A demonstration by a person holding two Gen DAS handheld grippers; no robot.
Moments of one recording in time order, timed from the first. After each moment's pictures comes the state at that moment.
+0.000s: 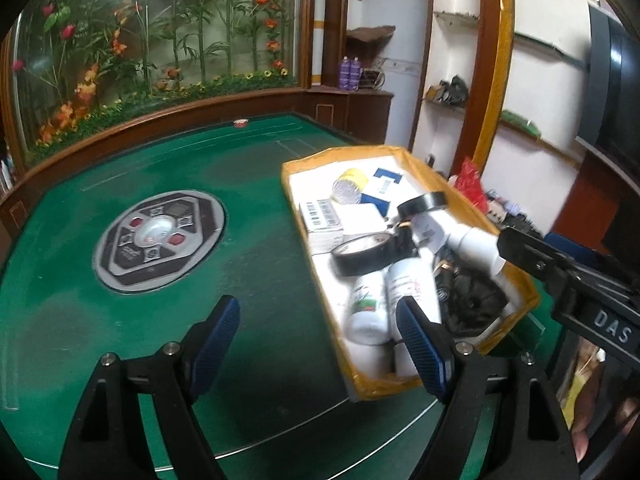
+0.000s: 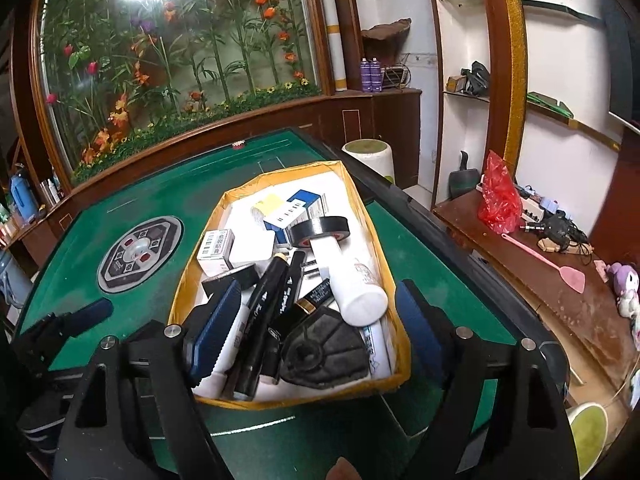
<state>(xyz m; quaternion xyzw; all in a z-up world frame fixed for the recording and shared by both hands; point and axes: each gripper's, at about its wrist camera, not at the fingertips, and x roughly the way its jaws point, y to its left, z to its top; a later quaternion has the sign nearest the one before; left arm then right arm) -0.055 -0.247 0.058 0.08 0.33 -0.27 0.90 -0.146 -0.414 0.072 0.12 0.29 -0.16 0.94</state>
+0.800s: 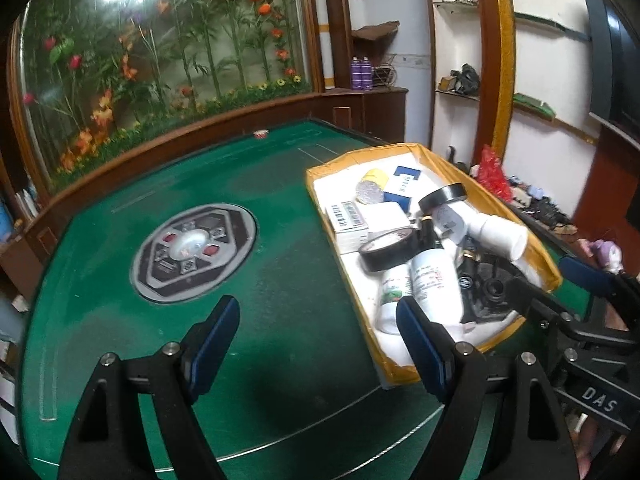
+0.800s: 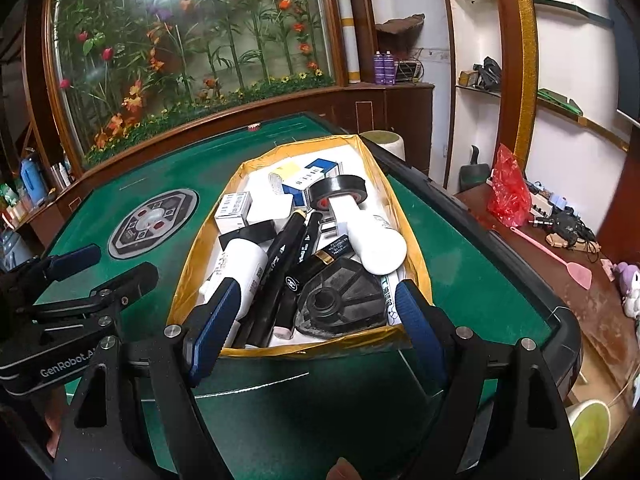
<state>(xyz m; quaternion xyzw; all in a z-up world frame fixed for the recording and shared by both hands) -0.066 -0.242 0.066 0.14 0.30 -0.23 0.91 -0.164 -0.394 0.051 0.11 0.30 -0.14 0.94</state>
